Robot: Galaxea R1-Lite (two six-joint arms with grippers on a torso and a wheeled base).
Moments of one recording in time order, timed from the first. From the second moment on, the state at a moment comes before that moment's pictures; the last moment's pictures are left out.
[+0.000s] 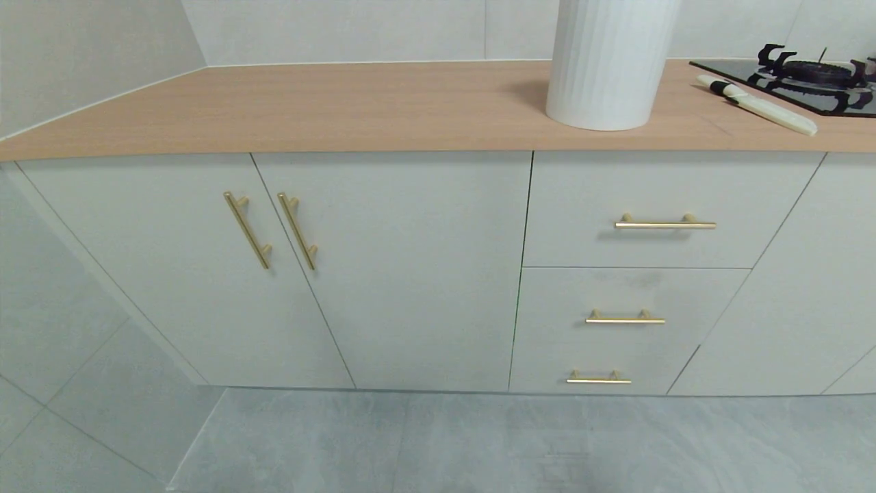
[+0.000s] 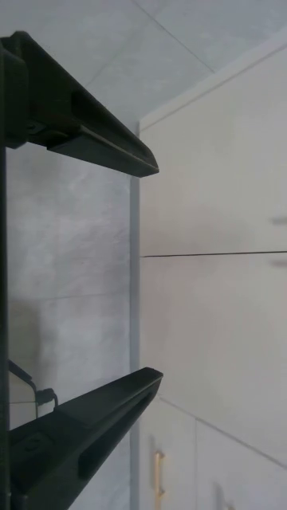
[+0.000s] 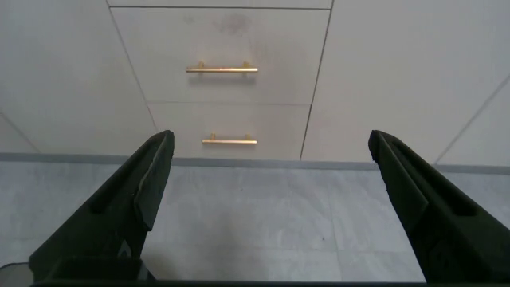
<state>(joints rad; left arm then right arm) 0.00 0.00 0.00 0.00 -0.01 0.01 0.00 0.00 0.00 0.00 -0.01 -0.02</state>
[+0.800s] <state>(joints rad) 0.00 0.00 0.00 0.00 -0.01 0.01 0.00 0.00 0.00 0.00 -0.01 -0.02</state>
